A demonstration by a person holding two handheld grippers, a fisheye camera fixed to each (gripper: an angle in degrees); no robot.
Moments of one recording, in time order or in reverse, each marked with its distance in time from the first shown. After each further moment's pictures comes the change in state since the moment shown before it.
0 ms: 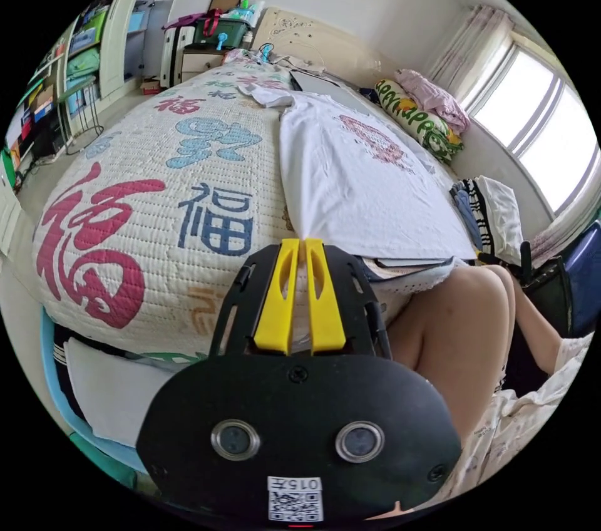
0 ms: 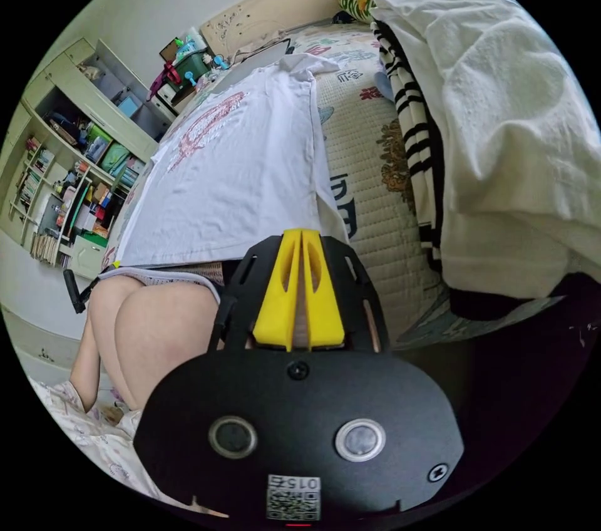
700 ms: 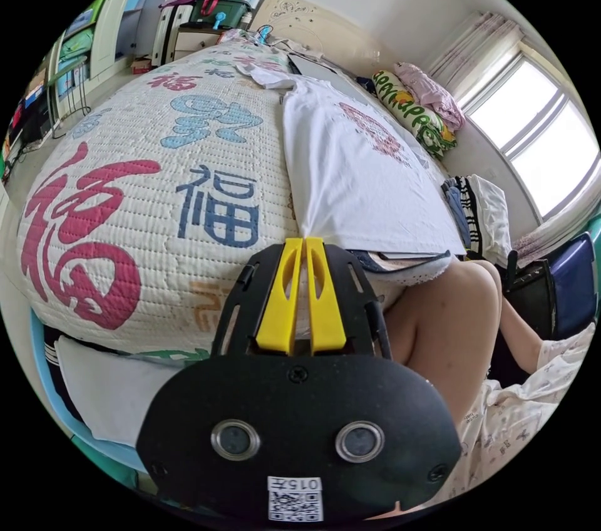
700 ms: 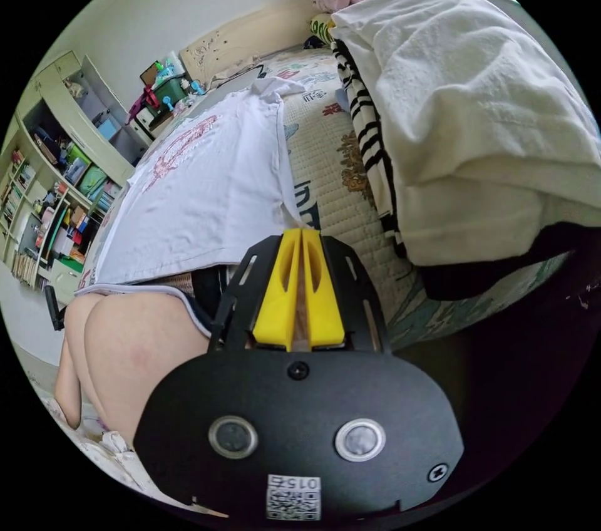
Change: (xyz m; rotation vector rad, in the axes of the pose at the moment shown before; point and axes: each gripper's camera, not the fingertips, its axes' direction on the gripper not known) left arm -0.026 -0.081 -0.074 -0.071 0.063 -0.011; right arm 0.117 -0.026 0.094 0.127 0.128 0.039
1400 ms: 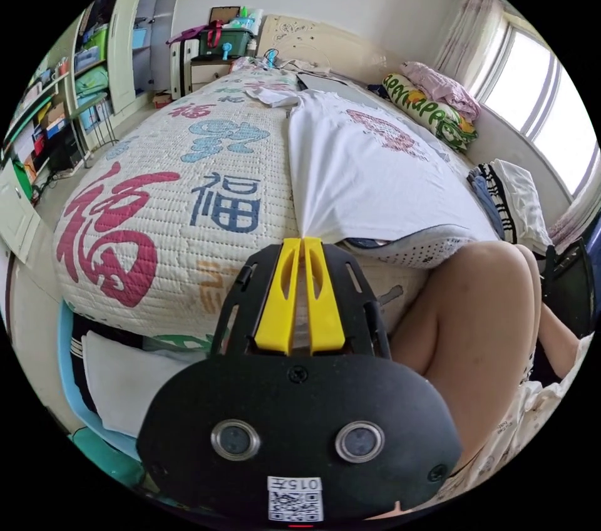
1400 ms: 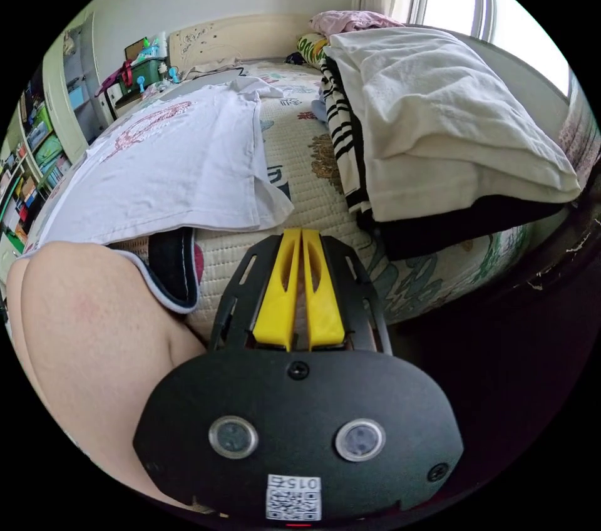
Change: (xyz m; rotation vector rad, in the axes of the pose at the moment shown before) left arm 0.084 -0.015 -0.127 0.097 -0.251 0.079; right arm 0.043 0.065 0.184 0.094 0.269 -0.053
